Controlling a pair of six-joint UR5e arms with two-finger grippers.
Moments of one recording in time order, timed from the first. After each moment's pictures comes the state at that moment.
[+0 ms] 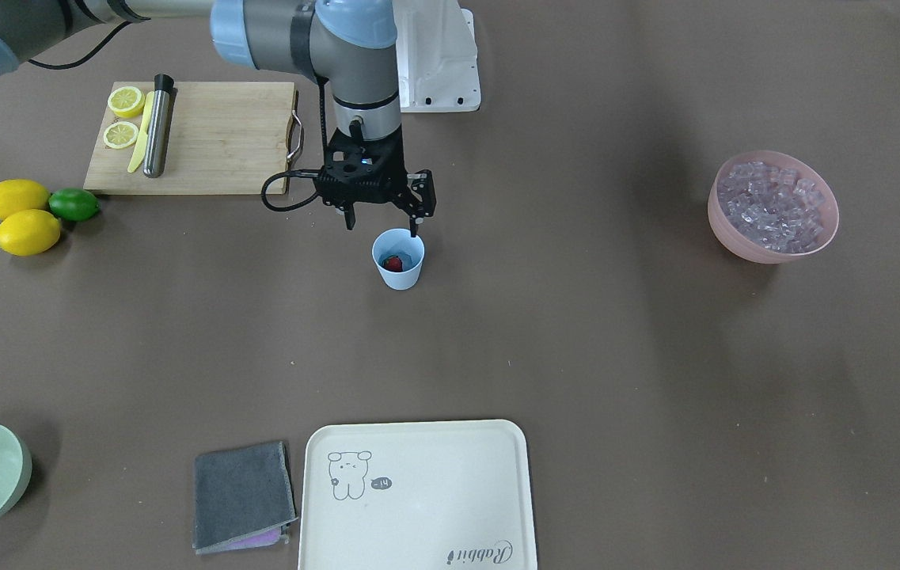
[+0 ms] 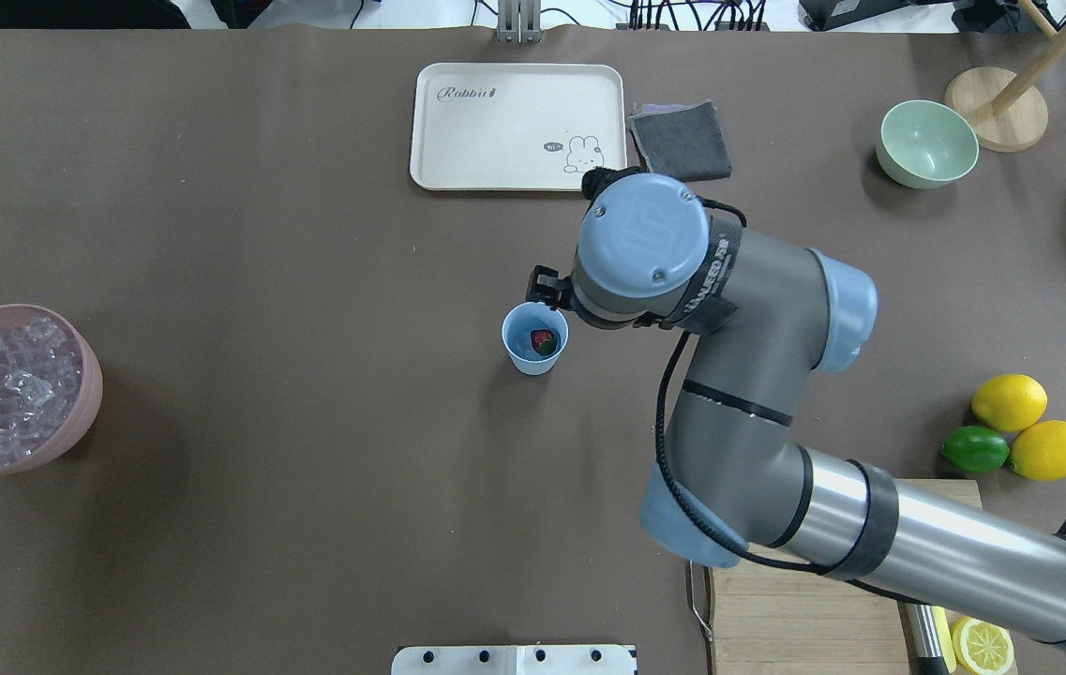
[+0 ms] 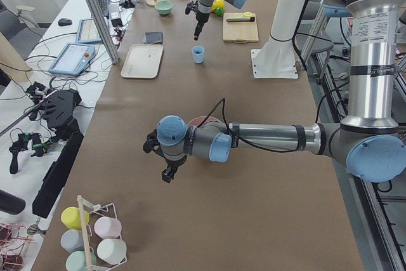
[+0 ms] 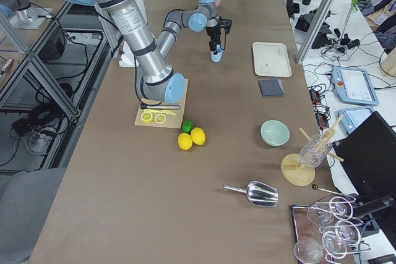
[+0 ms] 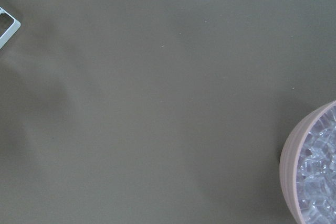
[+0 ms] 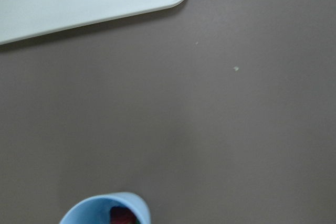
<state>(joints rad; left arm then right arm) -1.51 -1.52 -1.61 -1.76 -2.45 0.26 0.56 -0.91 1.79 -1.68 1.73 1.38</state>
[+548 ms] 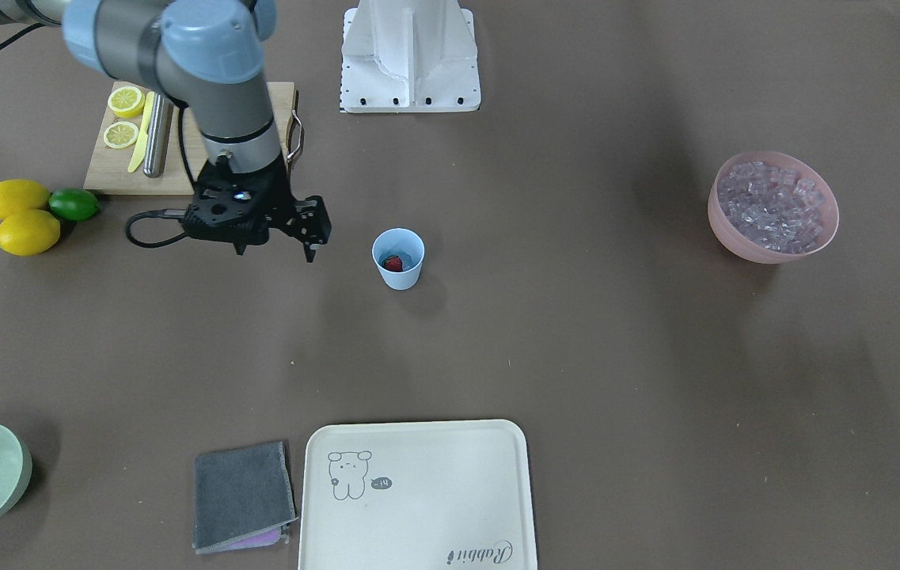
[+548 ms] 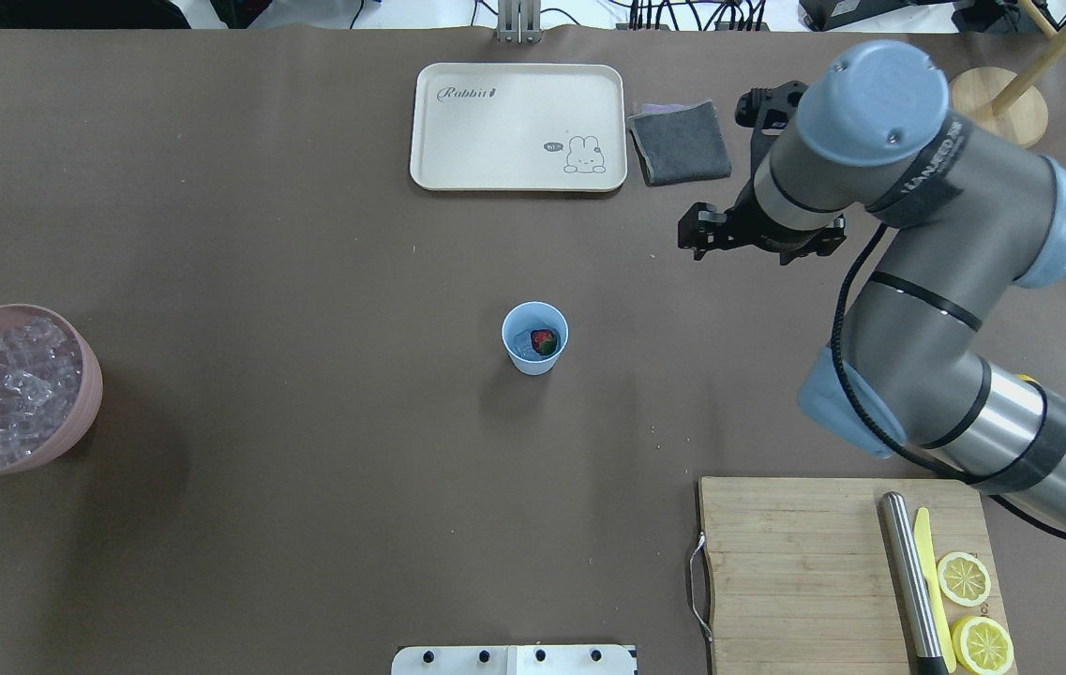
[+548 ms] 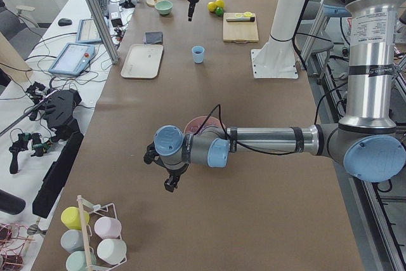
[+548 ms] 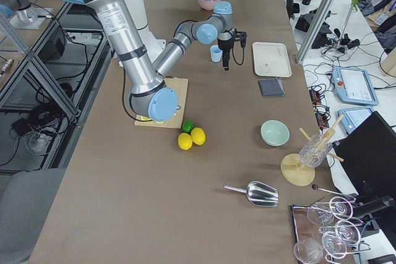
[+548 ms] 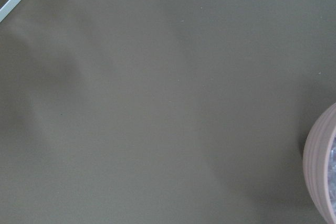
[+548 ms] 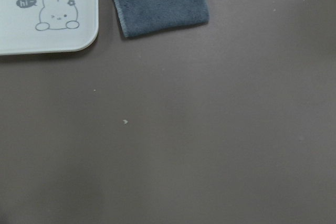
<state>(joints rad) -1.50 -1.53 -1.57 -1.68 -2.43 0.27 0.79 -1.11 1.89 -1.68 1.92 1.02</state>
